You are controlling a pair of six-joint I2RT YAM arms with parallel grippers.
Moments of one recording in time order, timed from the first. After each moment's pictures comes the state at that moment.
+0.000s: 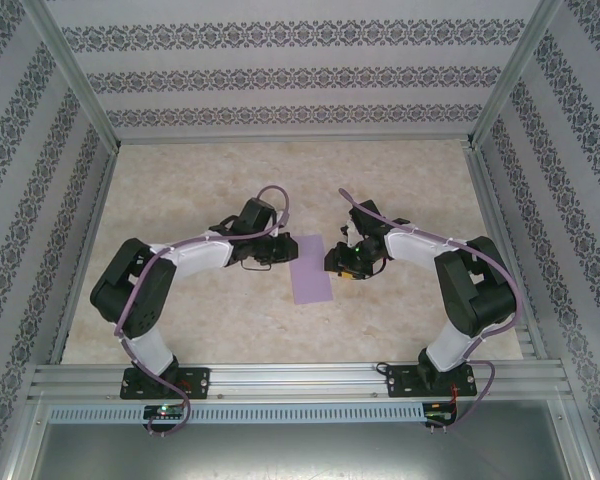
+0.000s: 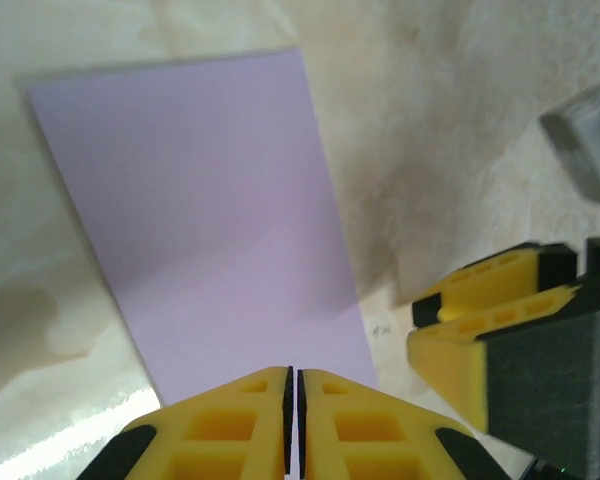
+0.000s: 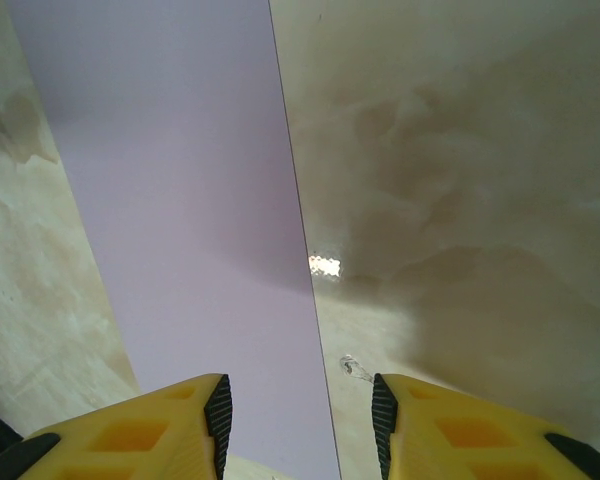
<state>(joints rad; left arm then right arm) -0.55 1.73 0.97 -0.14 0.44 -0.66 0.41 1.68 0.92 -0.51 -0.49 0.56</state>
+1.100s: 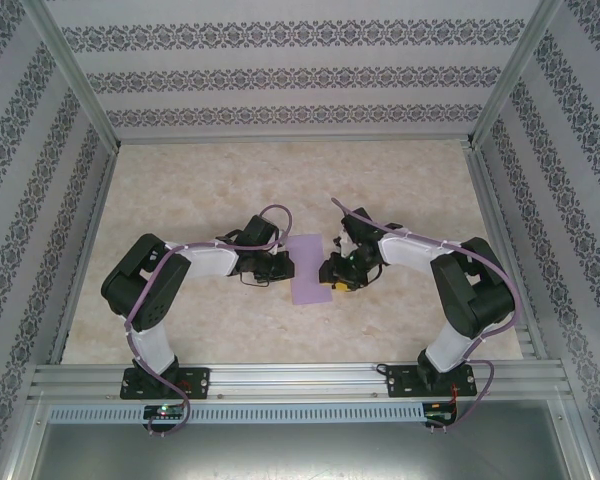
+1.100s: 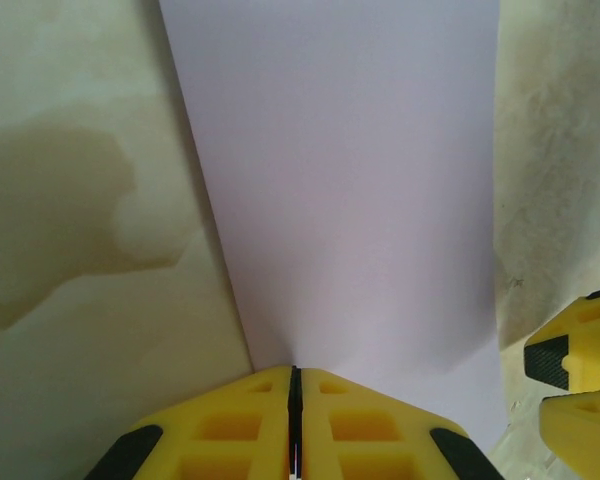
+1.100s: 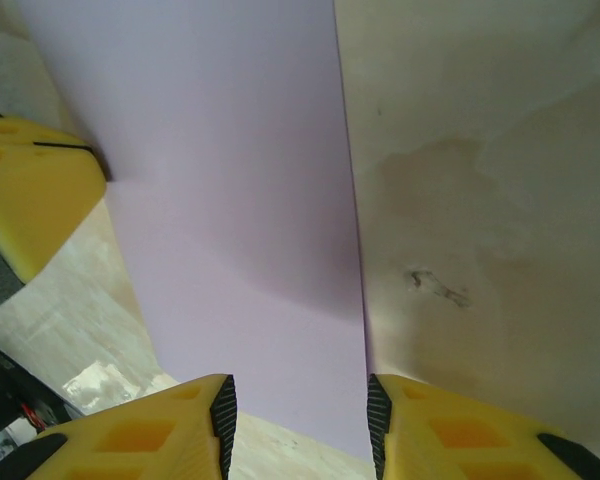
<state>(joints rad) -0.57 1.80 0.89 -0.12 0.43 -0.68 0.48 1.68 0.89 -0.55 -0.56 0.60</state>
